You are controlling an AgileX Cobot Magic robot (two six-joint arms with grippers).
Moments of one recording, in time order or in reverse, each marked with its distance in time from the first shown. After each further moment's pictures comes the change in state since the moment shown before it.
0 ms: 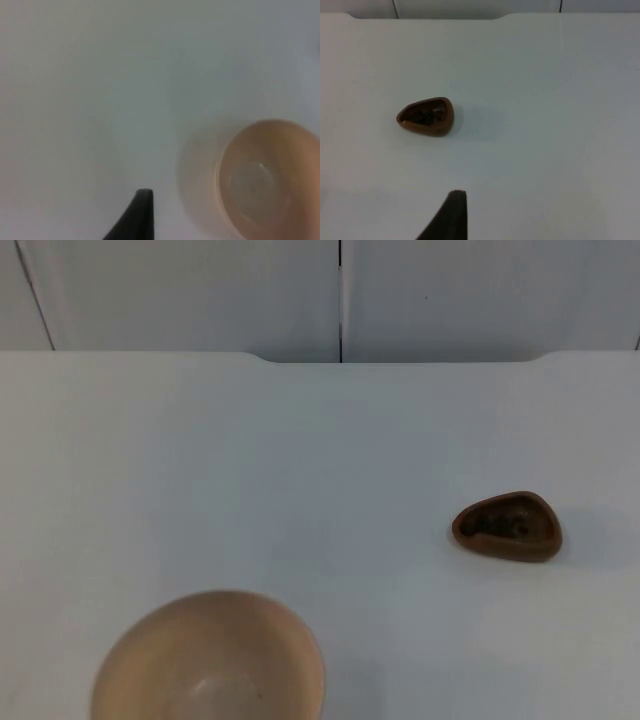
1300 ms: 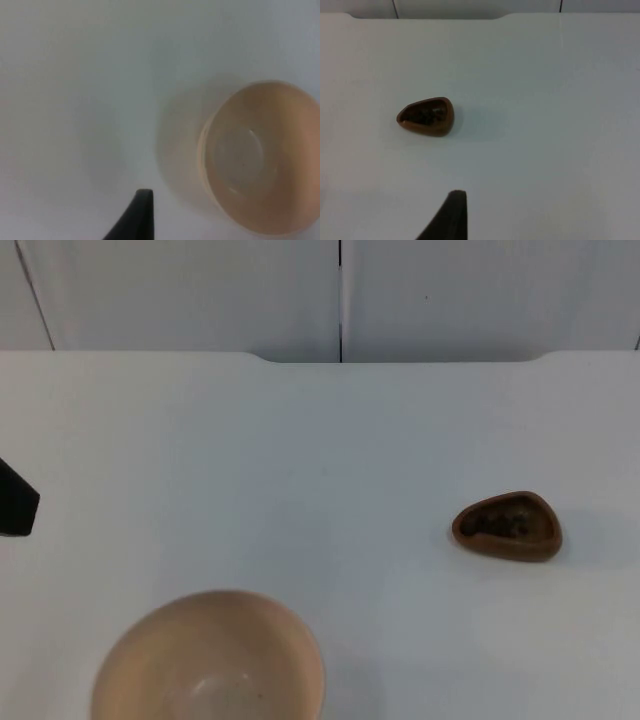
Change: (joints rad) right arm 0.000 0.000 0.000 -0.001 0.000 0.000; left arm -0.040 0.193 0.000 -0.071 -0.007 0.074
